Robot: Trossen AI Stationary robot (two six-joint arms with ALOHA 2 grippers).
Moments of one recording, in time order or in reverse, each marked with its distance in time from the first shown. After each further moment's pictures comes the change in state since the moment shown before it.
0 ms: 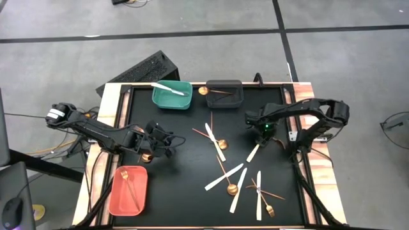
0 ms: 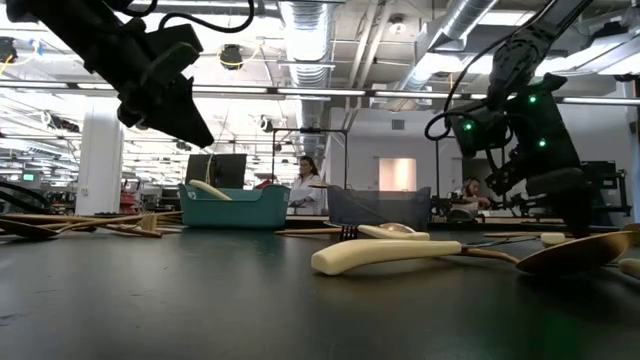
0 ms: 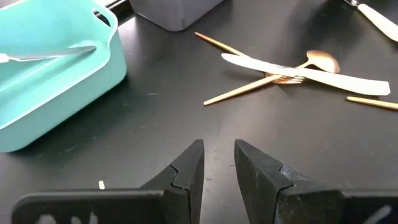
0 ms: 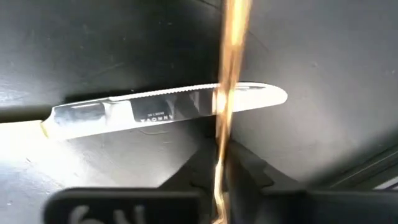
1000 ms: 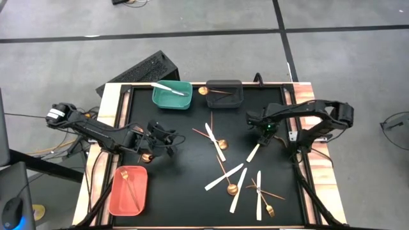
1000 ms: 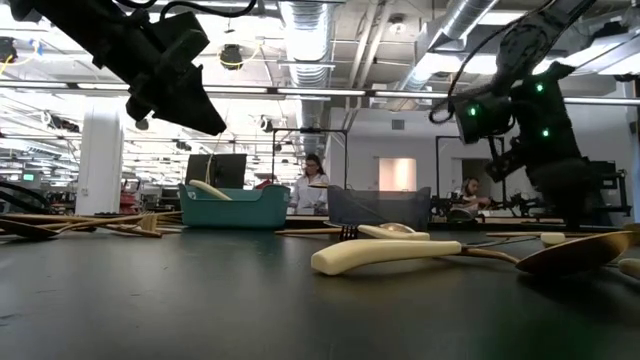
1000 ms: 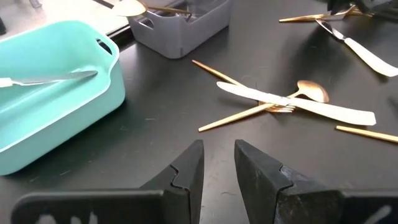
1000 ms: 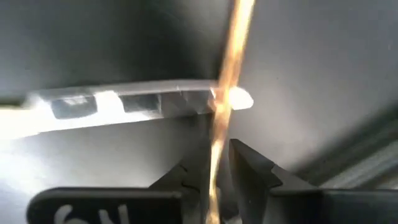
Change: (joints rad) left arm -0.001 0.000 0.000 0.098 -0.055 0.040; right arm 0.039 -0.090 0.027 -0.040 0.045 -0.018
